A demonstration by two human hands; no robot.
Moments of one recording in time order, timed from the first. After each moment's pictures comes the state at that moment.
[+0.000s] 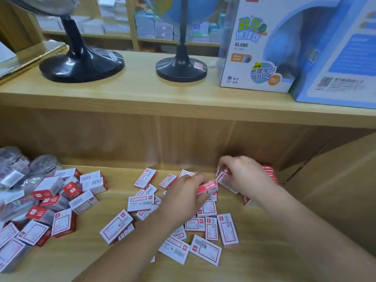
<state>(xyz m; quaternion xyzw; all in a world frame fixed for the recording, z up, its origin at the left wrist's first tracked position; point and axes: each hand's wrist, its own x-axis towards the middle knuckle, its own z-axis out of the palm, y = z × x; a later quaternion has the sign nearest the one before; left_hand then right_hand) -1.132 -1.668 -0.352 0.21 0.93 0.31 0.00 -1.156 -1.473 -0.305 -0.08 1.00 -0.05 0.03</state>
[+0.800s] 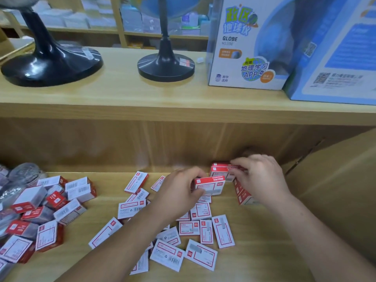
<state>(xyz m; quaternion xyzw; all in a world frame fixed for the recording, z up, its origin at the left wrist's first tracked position) -1.154 -1.663 -0.345 0.20 0.91 0.36 0.05 -1.145 -1.428 -0.328 -0.02 0.98 -0.07 -0.18</state>
